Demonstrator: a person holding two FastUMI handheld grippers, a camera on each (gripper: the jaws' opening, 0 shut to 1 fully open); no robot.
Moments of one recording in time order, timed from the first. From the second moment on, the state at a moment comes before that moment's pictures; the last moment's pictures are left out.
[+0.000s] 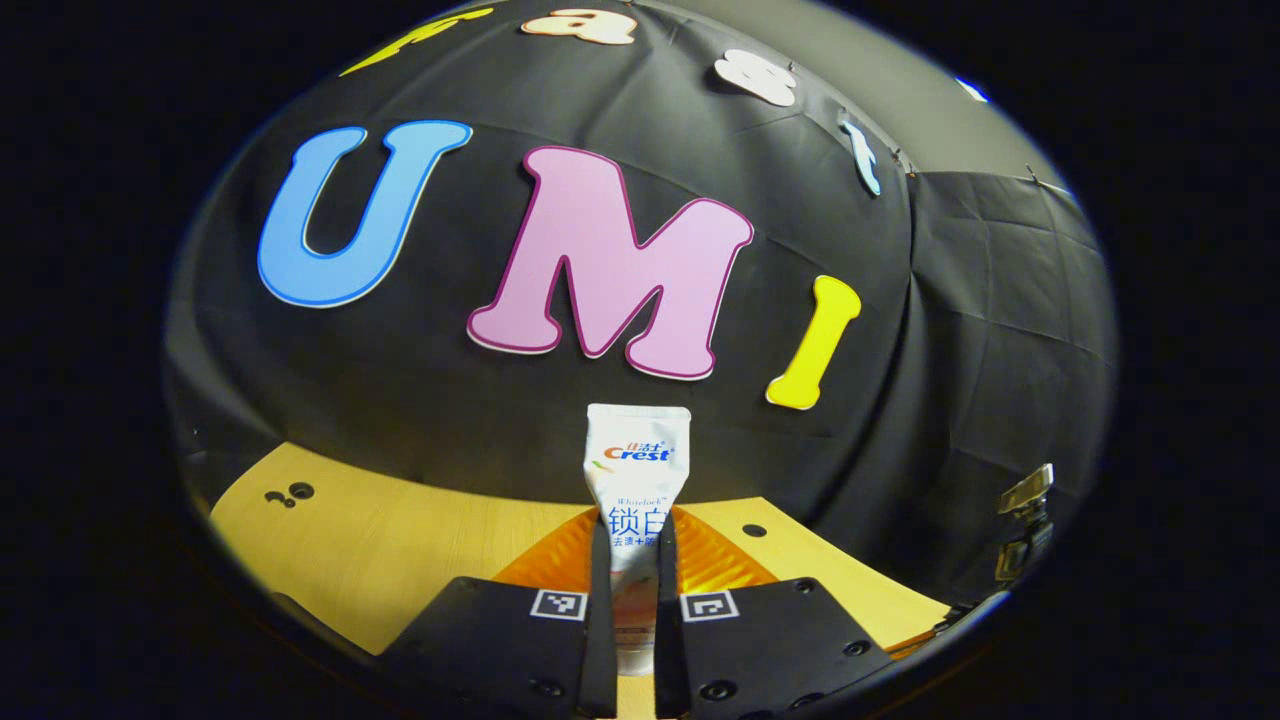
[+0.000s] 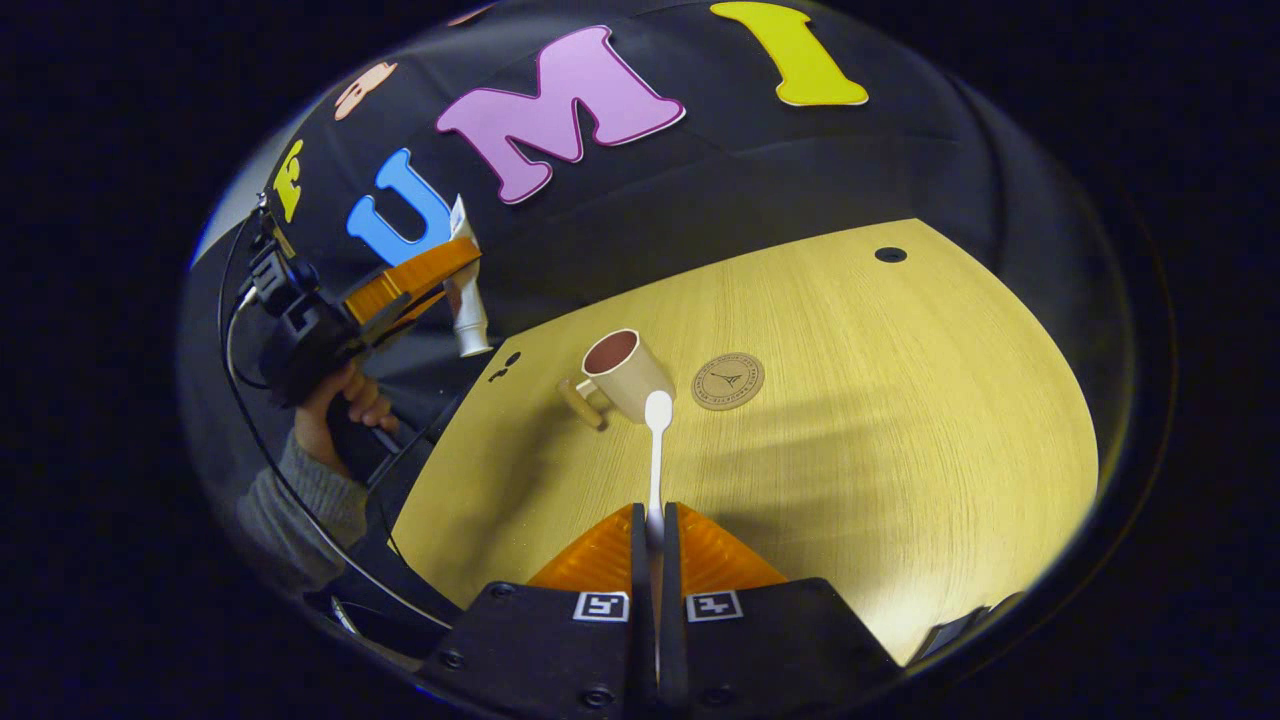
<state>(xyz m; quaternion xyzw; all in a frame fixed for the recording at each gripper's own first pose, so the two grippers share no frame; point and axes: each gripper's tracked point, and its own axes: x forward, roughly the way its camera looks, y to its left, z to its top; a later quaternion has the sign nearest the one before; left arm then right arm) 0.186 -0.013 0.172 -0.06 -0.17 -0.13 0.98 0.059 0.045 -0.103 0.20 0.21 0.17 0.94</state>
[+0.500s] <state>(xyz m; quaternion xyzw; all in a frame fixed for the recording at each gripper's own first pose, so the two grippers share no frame) 0.300 -0.022 0.131 -0.08 -0.14 -0.09 0.98 0.063 0.009 -0.097 0.22 0.21 0.16 0.94</state>
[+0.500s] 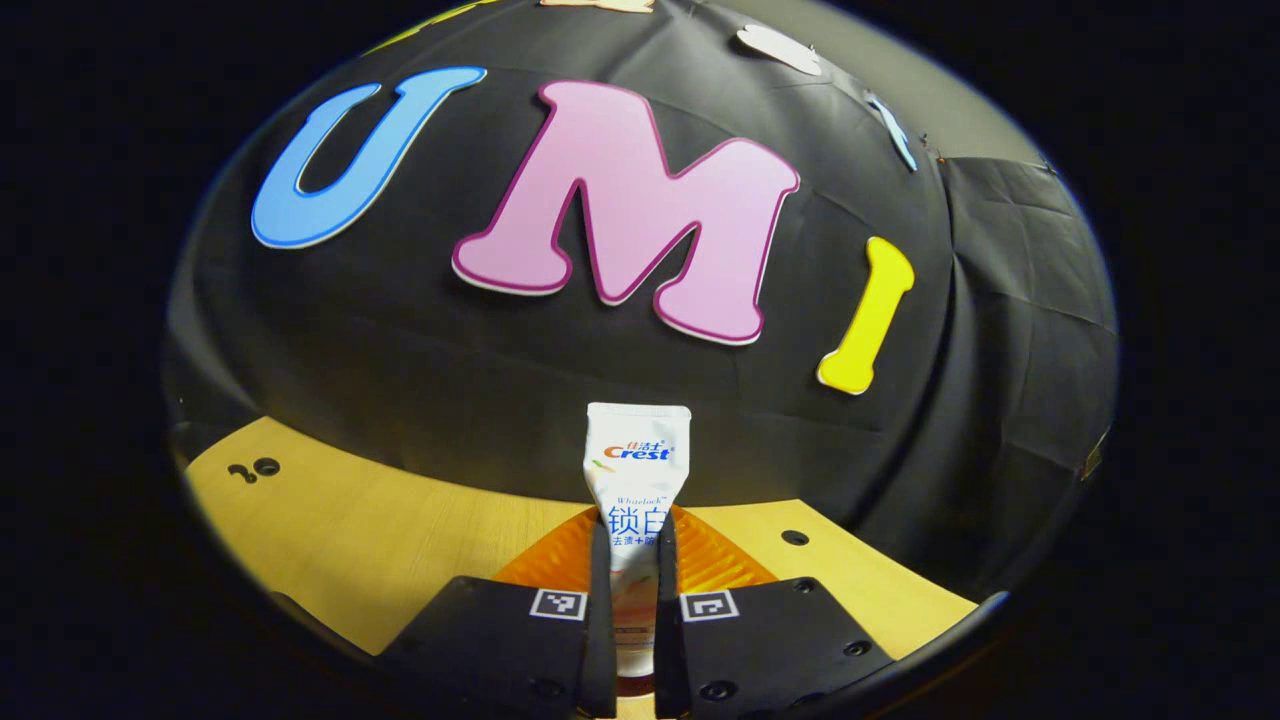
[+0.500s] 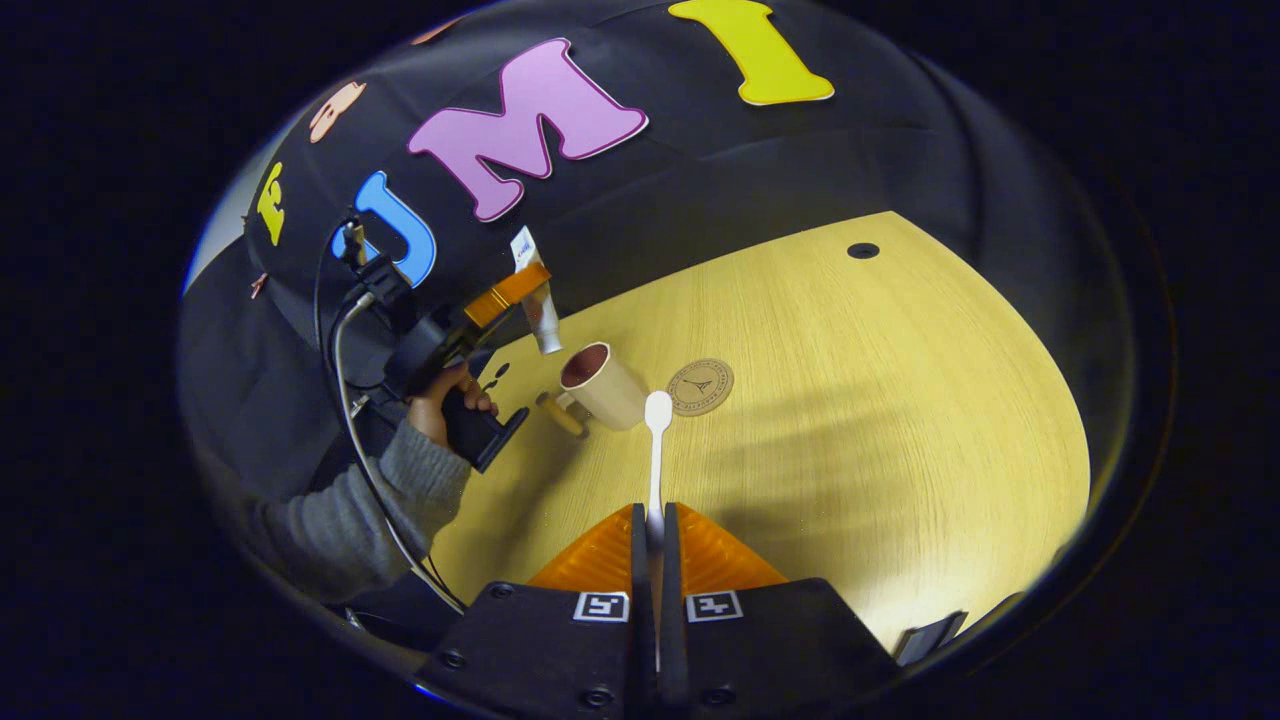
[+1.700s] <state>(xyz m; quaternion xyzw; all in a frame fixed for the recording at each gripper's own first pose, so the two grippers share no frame) 0.198 0.010 0.058 -0.09 -0.03 -0.06 0.99 0.194 0.076 0.046 0.28 0.04 0.23 0.93</state>
